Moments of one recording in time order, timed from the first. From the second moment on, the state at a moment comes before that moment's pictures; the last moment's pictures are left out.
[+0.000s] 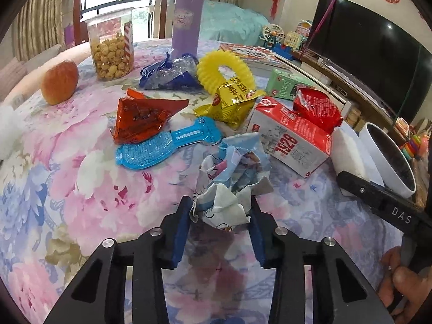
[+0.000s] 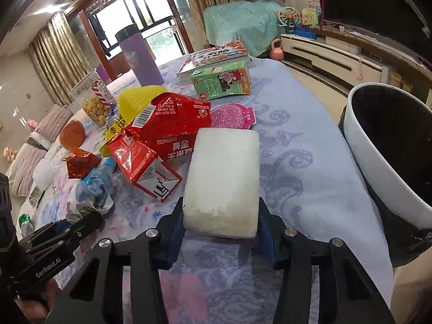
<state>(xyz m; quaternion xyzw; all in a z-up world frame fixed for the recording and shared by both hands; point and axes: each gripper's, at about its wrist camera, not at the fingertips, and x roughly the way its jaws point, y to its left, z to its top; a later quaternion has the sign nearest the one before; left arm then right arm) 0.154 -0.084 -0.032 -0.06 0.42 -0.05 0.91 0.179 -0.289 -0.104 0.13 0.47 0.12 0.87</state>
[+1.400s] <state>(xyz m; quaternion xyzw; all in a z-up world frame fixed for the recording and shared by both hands) 0.148 -0.214 0.000 0.01 0.40 -0.19 0.90 0.120 -0.397 -0.065 0.16 0.43 0.07 0.89</state>
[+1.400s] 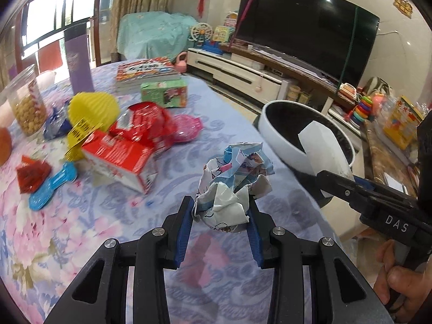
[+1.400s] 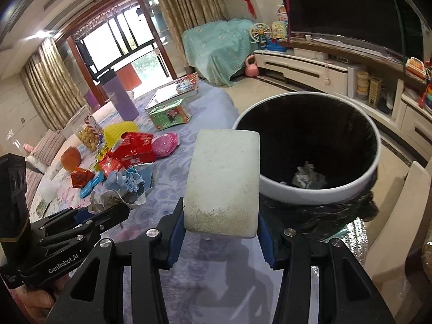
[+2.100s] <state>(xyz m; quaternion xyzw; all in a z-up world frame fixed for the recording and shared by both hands) 0.180 -0.274 0.002 0.04 0.39 -0.23 0.89 0.130 -0.455 -0.062 0.17 0.43 0.03 0.89</state>
